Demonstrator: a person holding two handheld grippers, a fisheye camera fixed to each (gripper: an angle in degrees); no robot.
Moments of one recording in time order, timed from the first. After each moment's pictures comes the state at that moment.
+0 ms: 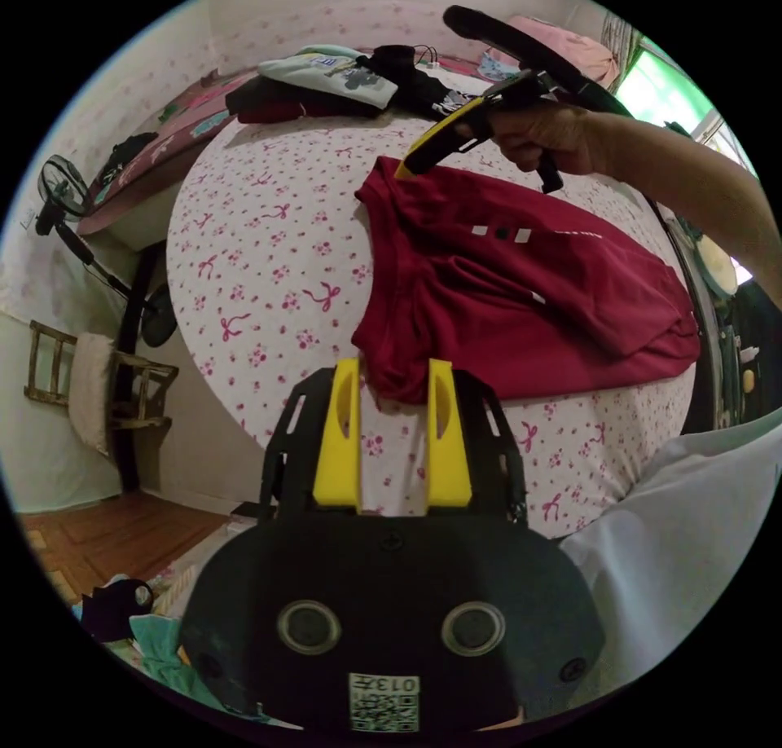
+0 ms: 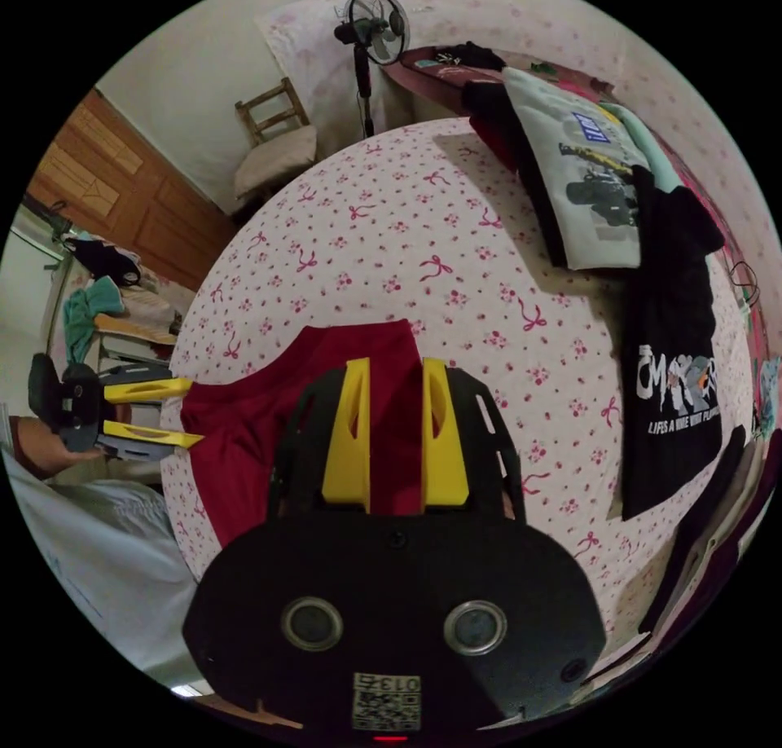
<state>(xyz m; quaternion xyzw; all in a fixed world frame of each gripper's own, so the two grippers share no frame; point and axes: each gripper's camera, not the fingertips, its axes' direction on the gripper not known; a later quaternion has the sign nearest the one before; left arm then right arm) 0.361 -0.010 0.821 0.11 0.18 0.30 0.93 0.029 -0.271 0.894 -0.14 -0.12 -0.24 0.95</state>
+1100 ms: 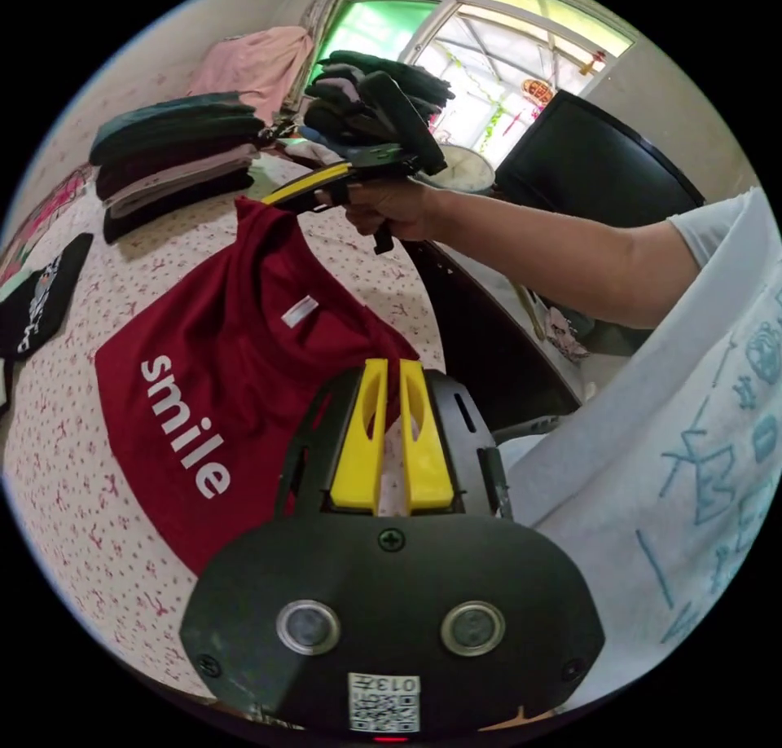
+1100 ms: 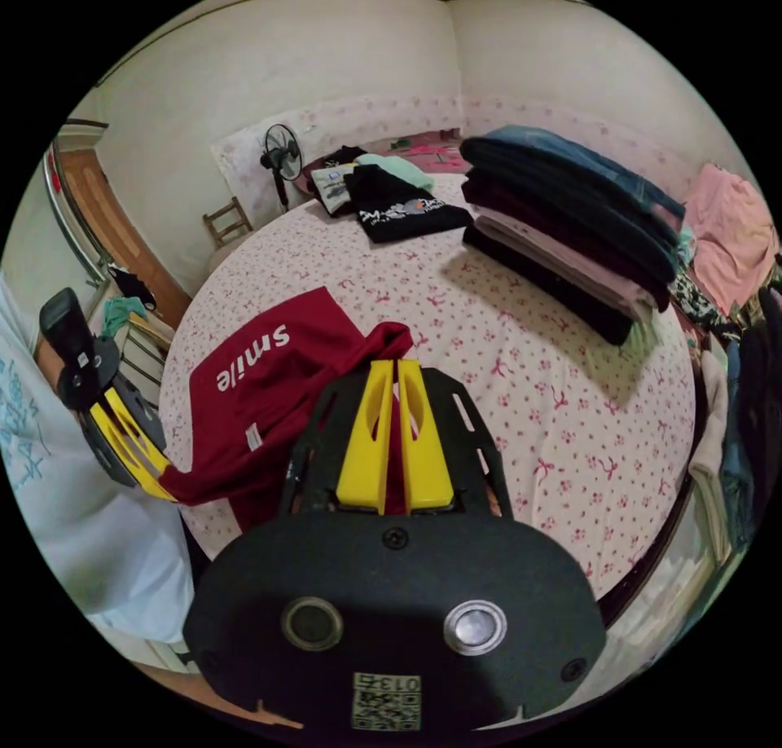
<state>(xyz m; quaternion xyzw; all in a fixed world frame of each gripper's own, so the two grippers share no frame) 0.690 0.242 0.730 0.12 0.40 0.58 0.70 0.467 0.044 0.661 0.04 -0.09 -0.09 0.99</state>
